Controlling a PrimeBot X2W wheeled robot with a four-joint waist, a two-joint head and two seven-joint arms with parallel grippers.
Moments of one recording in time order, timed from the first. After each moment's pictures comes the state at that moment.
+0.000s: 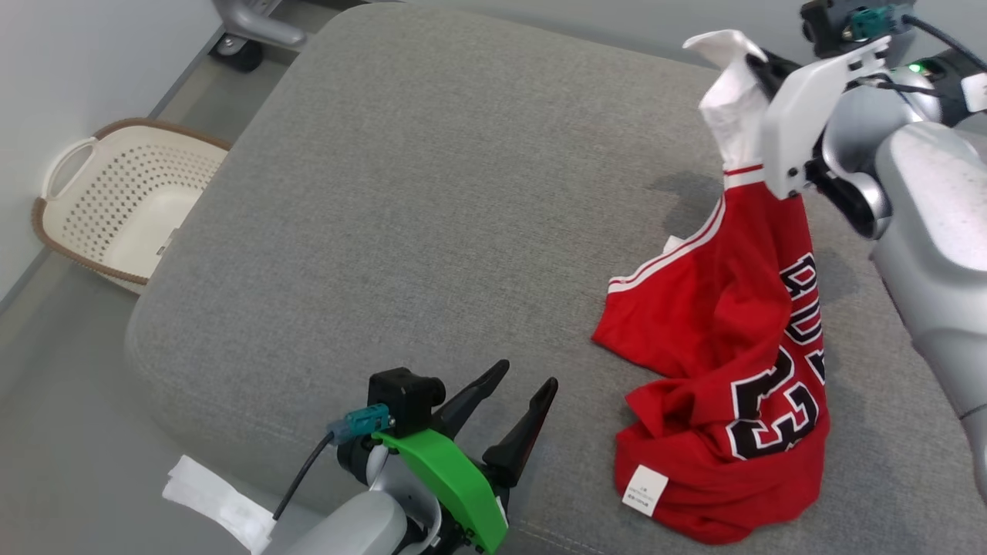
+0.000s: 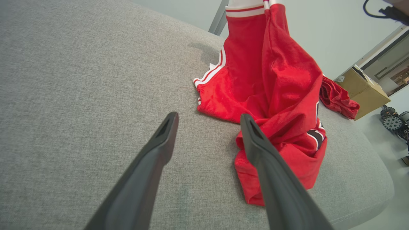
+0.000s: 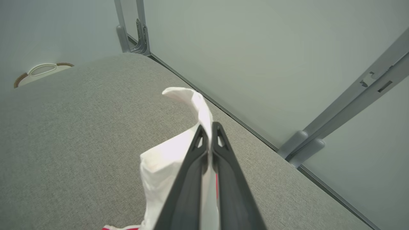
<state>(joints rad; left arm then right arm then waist) -0.35 0.13 -0.93 0.25 -0.90 0.00 -0.19 -0.86 -0.29 0.48 0.62 0.27 0.11 0.28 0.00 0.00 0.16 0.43</state>
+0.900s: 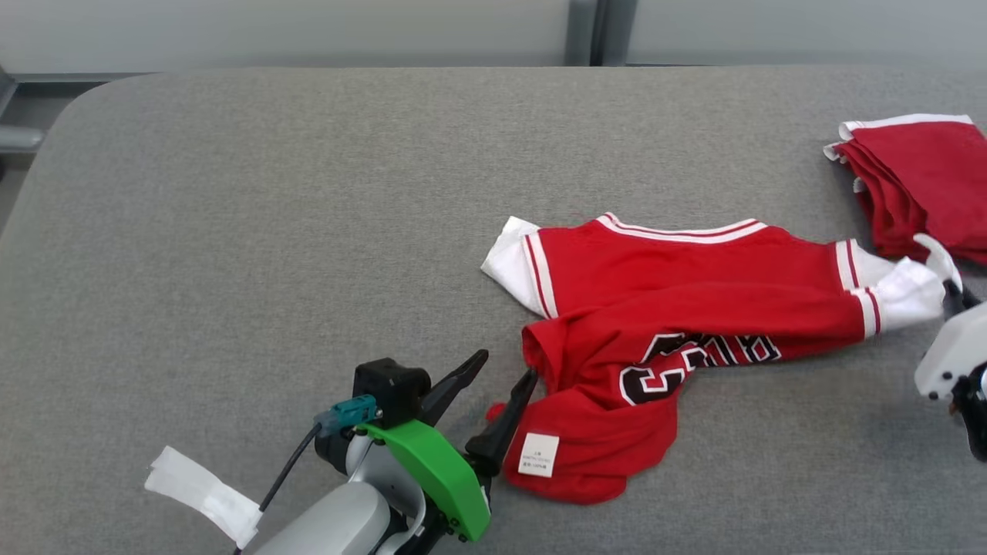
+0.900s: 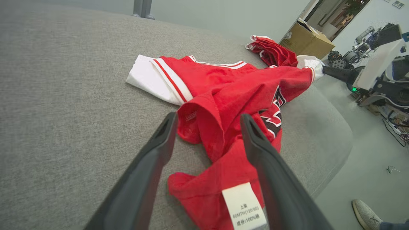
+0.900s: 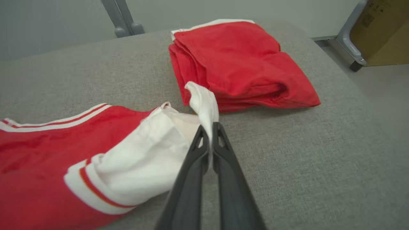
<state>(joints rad) -0.35 0.18 -0.91 0.22 -0.86 0.03 -0.16 -0.25 -0.42 0.09 0.44 0.48 -0.12 0.14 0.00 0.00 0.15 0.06</state>
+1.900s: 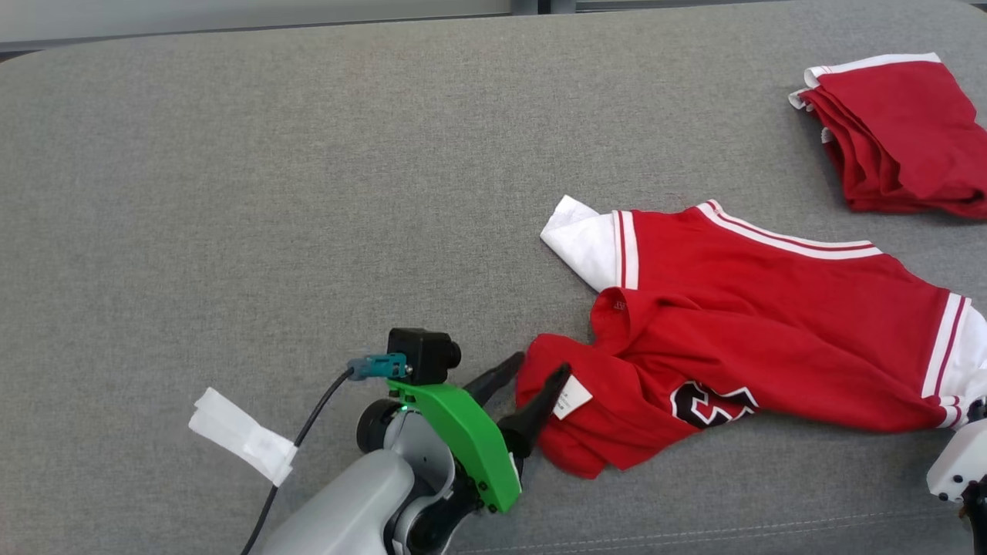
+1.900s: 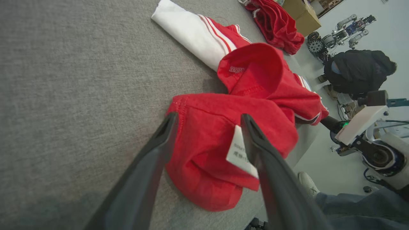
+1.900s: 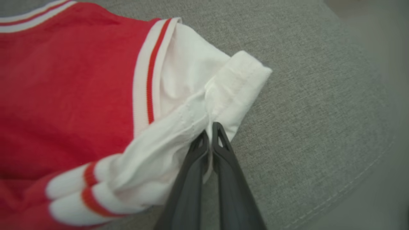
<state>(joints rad) -0.42 0.08 -0.92 0.32 -1.01 0.00 -0.01 -0.01 -0.35 -0.03 0.47 0.48 -0.13 0.03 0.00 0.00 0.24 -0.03</state>
